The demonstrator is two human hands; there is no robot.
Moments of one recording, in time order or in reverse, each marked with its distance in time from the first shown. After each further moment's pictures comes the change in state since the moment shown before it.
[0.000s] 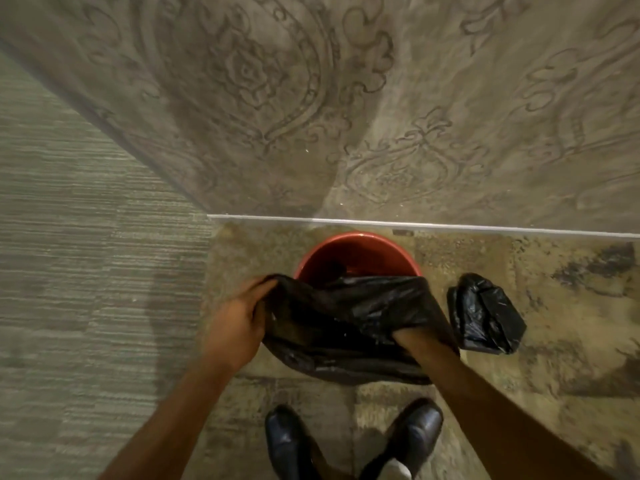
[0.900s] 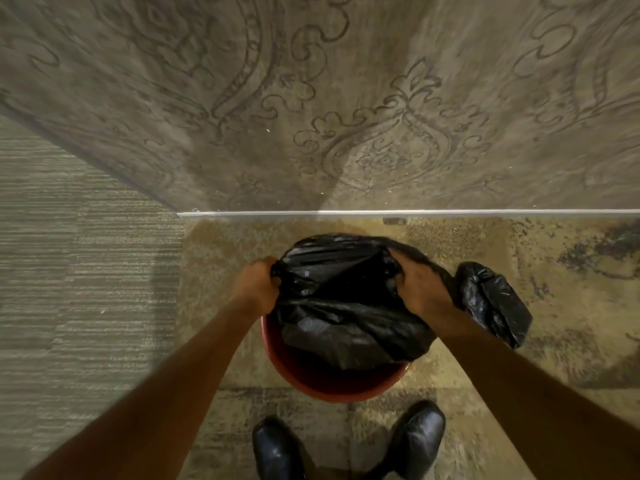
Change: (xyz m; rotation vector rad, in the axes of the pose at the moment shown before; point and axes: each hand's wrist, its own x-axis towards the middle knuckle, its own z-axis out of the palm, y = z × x) left_hand 0.116 -0.027 0.104 0.209 -0.294 -0.281; right_hand 0.077 -0.004 -0.050 -0.210 0.330 -0.574
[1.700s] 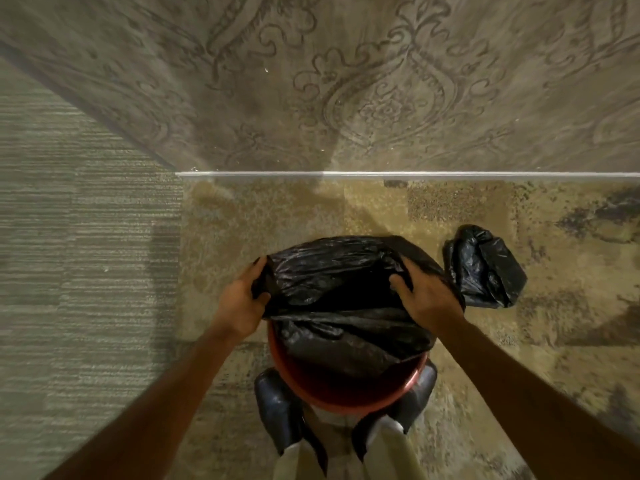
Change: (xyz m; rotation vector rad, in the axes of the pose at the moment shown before) left_hand -0.093 -0.066 0.056 -0.350 -0.016 -0.005; right_hand -0.085 0.038 0.048 0.052 0.056 -0.055
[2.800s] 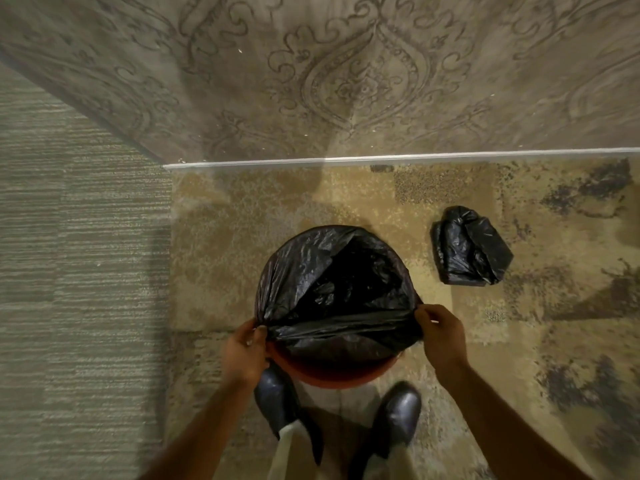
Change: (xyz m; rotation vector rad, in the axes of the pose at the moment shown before) left_hand -0.099 -0.017 0.082 -0.491 0.174 -0.460; right_hand -0.108 0.047 0.041 0.736 0.214 0.647
